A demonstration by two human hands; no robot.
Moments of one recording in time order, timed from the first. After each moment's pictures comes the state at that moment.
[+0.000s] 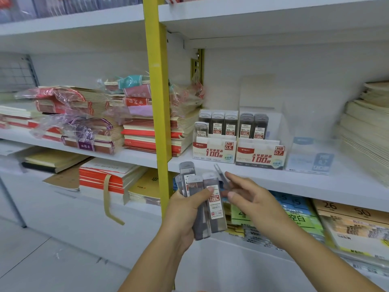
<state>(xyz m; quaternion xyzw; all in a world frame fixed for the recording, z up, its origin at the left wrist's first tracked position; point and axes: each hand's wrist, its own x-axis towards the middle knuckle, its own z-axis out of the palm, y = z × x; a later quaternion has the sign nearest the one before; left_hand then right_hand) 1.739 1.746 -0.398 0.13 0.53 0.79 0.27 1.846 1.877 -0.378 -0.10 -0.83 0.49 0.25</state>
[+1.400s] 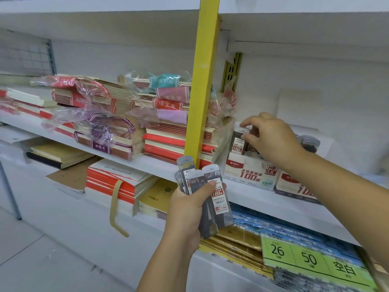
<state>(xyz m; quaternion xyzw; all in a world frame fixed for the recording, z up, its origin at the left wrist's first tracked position) 1.667 1.738 -0.383 0.11 0.47 0.84 0.23 1.697 1.921 -0.252 -0.12 -0.93 -0.02 0.34</state>
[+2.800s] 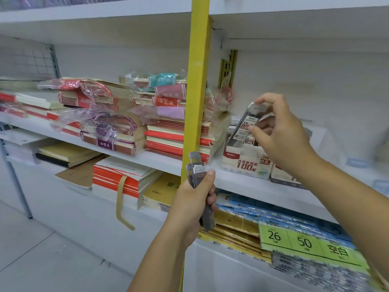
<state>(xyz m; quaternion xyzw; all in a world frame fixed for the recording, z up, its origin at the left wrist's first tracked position) 1.683 1.725 -0.375 0.21 0.51 0.80 0.24 1.750 1.891 -0.258 0.01 -0.87 0.20 0.45</state>
